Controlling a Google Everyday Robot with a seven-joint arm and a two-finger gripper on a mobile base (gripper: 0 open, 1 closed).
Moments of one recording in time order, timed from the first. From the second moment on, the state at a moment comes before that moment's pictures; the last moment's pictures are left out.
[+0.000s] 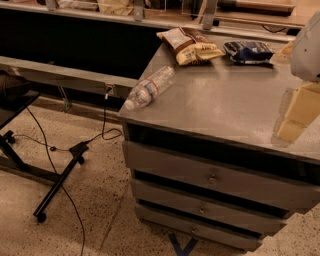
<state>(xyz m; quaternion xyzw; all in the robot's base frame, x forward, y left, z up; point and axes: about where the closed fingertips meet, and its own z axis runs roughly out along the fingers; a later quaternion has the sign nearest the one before) 0.438 -0.217 0.976 -0.60 0.78 -0.03 0.16</state>
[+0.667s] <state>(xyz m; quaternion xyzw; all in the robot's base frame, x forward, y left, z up) 0.465 -0.205 0.985 -0.62 0.76 -0.07 0.17</state>
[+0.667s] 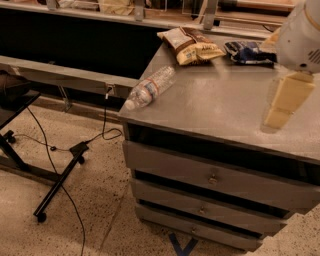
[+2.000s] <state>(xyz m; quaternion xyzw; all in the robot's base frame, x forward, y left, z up) 0.541 -0.103 0.978 -0.74 0.63 -0.17 0.17</state>
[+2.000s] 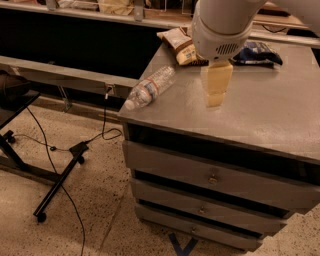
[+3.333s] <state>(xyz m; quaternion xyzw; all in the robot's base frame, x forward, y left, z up) 0.679 -0.042 0.899 -0.88 0.45 -0.12 0.09</state>
